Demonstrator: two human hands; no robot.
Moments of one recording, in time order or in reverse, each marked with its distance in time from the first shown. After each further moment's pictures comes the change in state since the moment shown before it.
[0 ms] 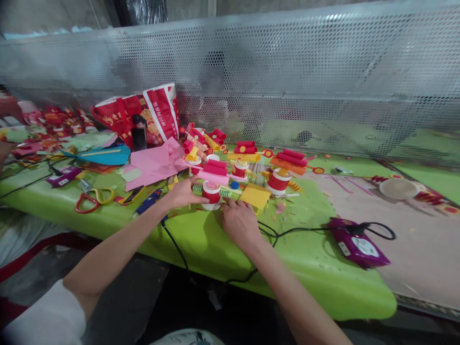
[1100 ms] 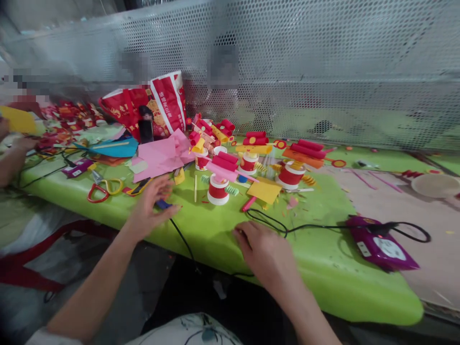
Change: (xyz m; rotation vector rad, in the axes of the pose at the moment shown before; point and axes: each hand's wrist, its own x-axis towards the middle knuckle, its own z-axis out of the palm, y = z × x) left_hand -0.128 -0.003 -0.027 -0.261 0.378 0.089; right_hand -0.078 0.009 0.004 0.385 0.140 0.067
